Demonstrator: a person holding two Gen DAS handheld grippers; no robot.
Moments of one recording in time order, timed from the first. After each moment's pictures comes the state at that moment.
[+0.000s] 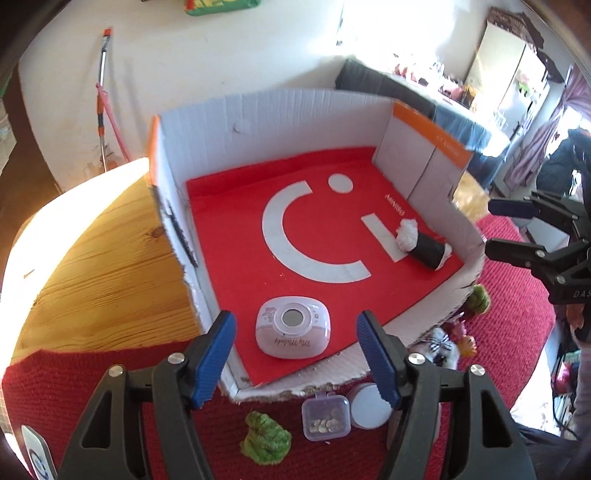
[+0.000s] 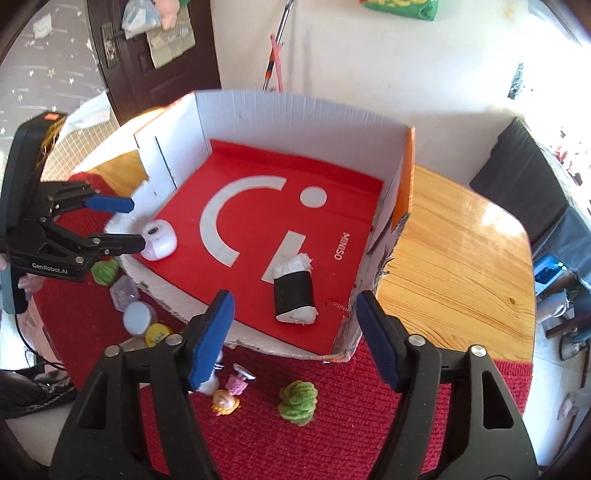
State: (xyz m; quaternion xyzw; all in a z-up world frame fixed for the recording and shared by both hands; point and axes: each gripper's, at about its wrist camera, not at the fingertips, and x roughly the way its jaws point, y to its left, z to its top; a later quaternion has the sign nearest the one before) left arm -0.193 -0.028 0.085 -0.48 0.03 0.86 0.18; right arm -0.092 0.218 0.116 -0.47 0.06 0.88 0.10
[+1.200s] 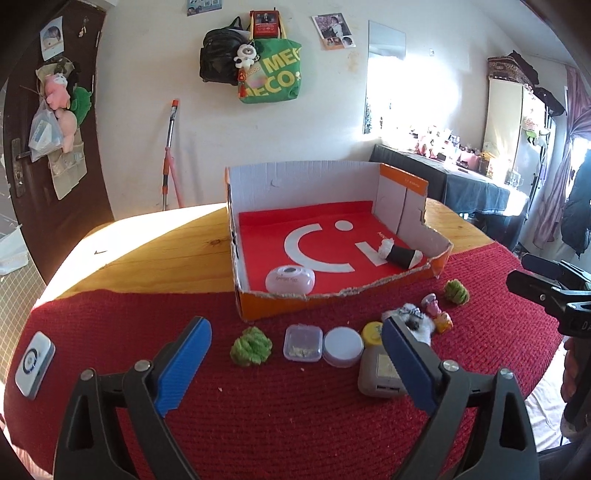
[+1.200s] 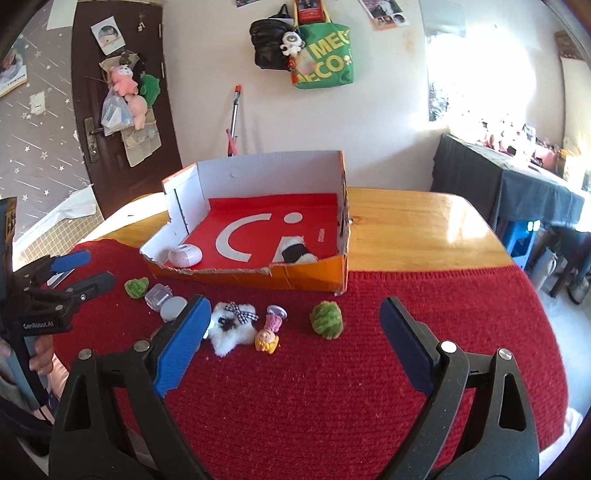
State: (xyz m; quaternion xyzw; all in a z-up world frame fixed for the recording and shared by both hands) left arm -0.039 -0.029 0.087 -0.30 0.01 0.95 0.09; right arm 0.039 0.143 0.096 -0.28 0.11 0.93 0.22
